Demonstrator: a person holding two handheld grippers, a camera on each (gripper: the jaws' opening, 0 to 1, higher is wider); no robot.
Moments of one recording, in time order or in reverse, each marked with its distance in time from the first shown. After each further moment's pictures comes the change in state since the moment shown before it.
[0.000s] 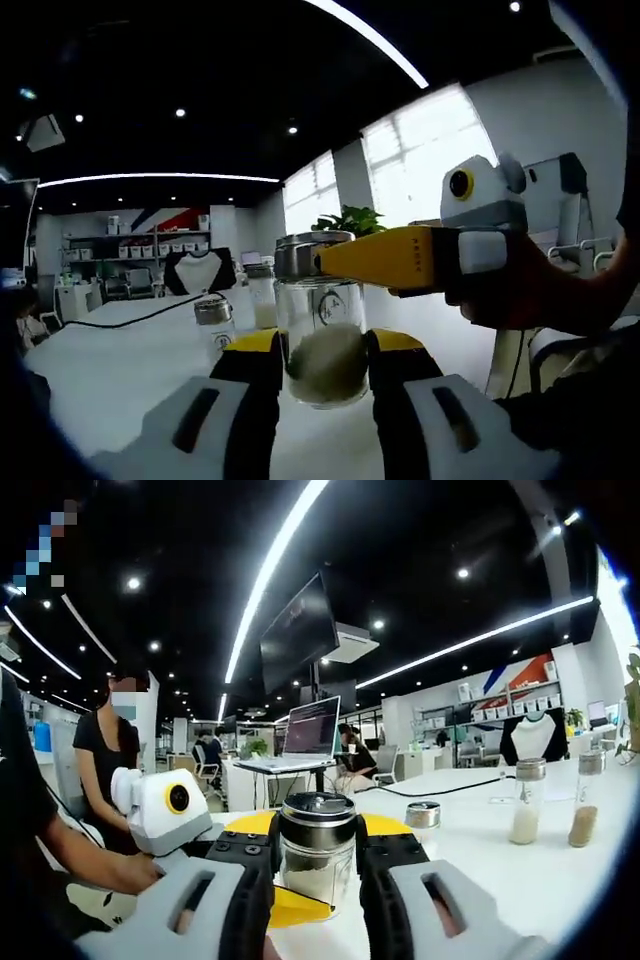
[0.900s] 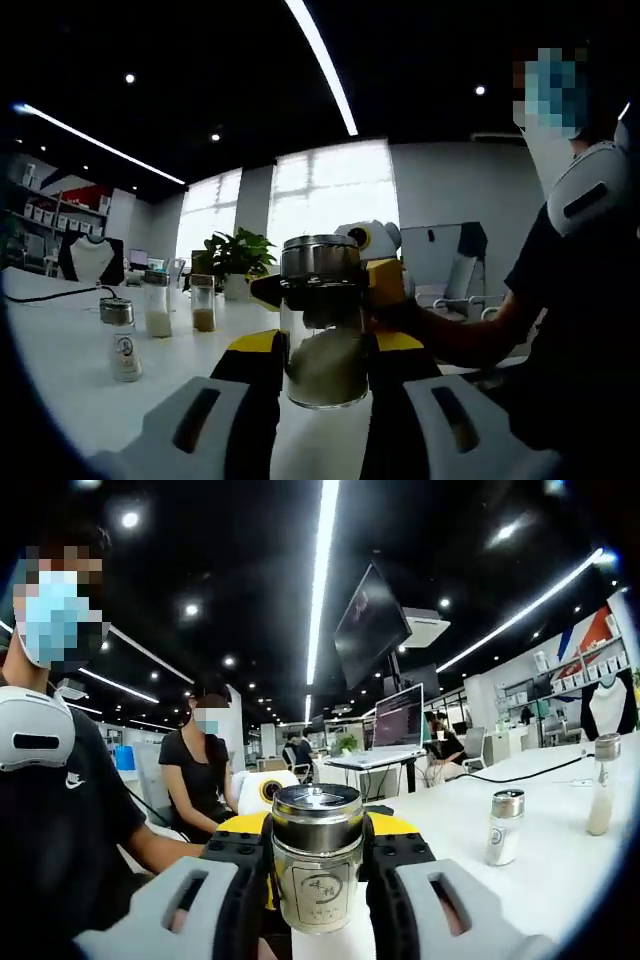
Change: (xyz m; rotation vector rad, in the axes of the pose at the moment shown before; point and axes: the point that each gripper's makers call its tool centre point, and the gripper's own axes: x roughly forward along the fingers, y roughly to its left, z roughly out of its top) left arm -0.032 -0.054 0.025 -0.226 -0.126 -0.522; right arm -0.015 0.055 0.002 0.117 0.042 0.406
